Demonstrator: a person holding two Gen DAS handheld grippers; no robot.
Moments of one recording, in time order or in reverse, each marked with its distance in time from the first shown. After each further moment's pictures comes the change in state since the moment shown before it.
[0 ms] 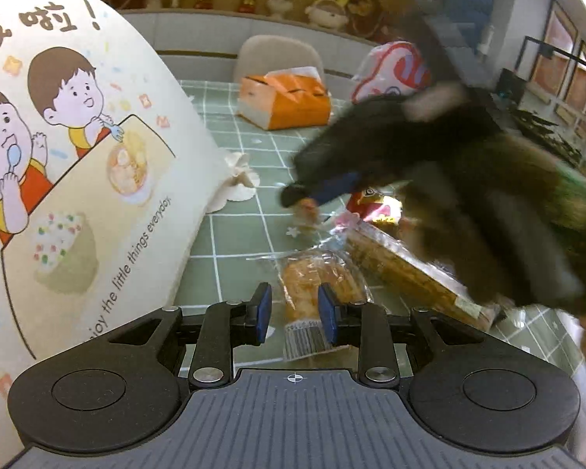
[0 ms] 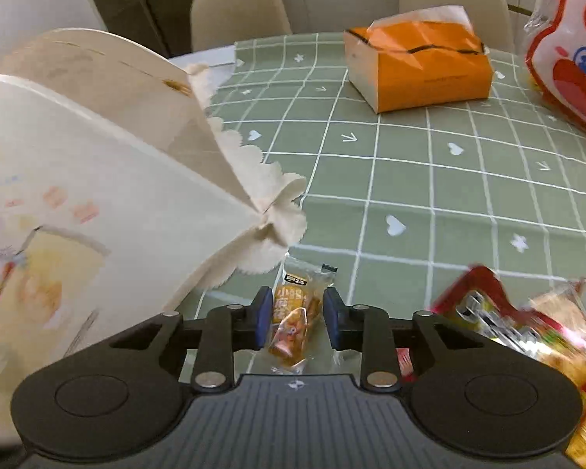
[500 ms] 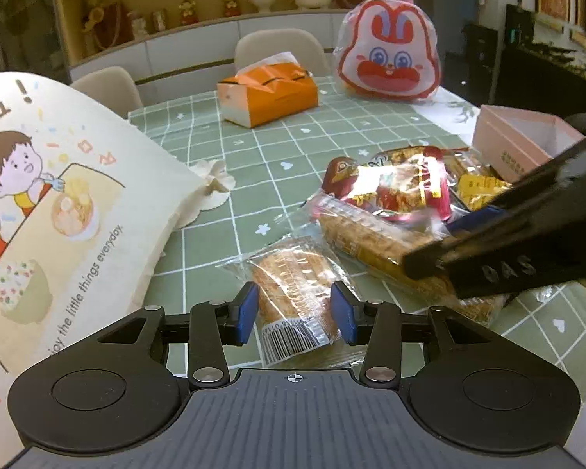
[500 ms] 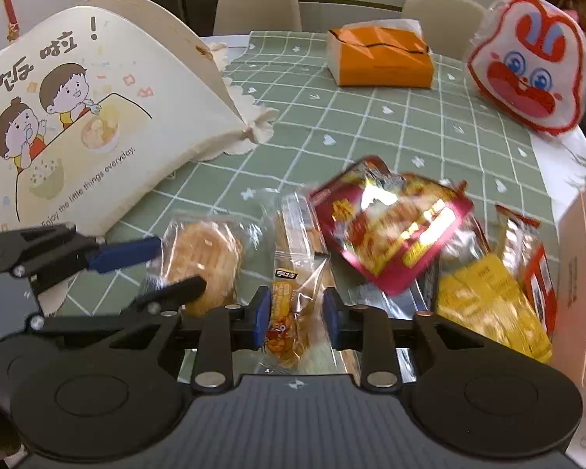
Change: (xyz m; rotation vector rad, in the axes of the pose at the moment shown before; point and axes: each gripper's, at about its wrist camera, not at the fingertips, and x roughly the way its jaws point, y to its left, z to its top) left arm 0.017 -0.077 -0.004 0.209 0.042 0.202; right arm -0.106 -0.032 -0.105 -0.140 -0.016 -0.057
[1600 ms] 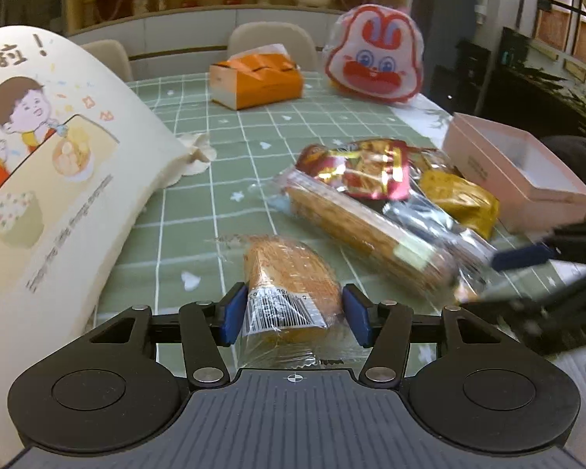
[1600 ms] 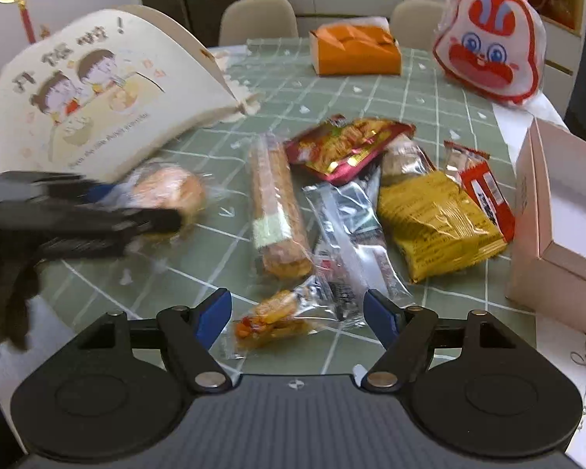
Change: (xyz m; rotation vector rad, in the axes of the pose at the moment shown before) left arm -0.034 0.000 -0.028 -0.107 0.010 -0.111; right arm -0.042 -0.037 -0.087 0.004 -0.073 0.017
